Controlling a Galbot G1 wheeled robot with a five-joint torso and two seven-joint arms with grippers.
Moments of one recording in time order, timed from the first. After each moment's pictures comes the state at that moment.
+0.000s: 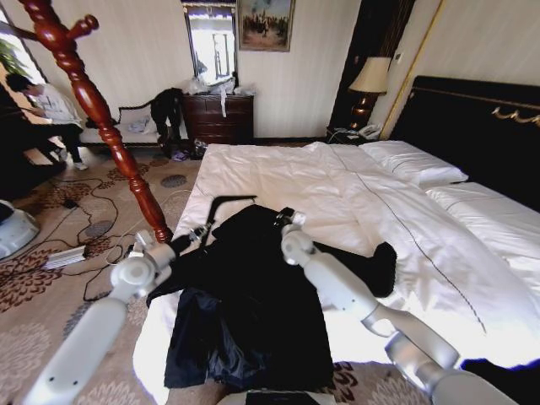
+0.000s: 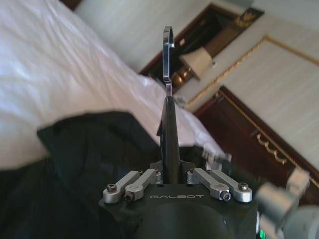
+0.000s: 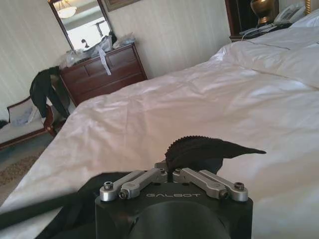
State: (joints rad) left arm 1.04 -0.90 -0.36 -1.84 -1.47 0.47 0.05; right arm -0.41 1.19 -0.20 1.45 1.14 -0.18 0.69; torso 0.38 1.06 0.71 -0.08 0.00
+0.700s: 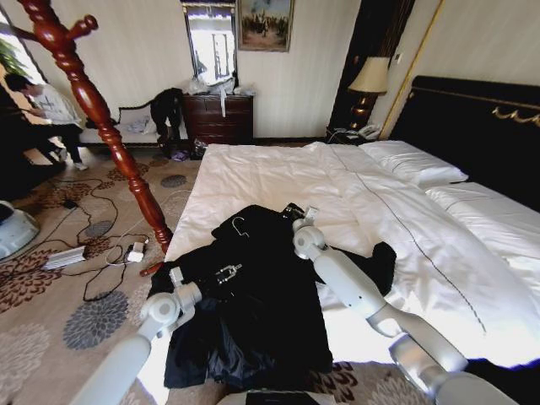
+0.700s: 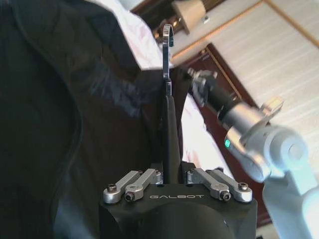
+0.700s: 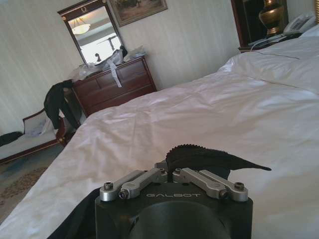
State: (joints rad) left arm 1.19 -0.97 -0.25 -1.87 -1.45 0.52 0.15; right arm -0.46 1.19 -0.15 1.42 1.07 -0.13 0.57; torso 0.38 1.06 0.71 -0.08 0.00
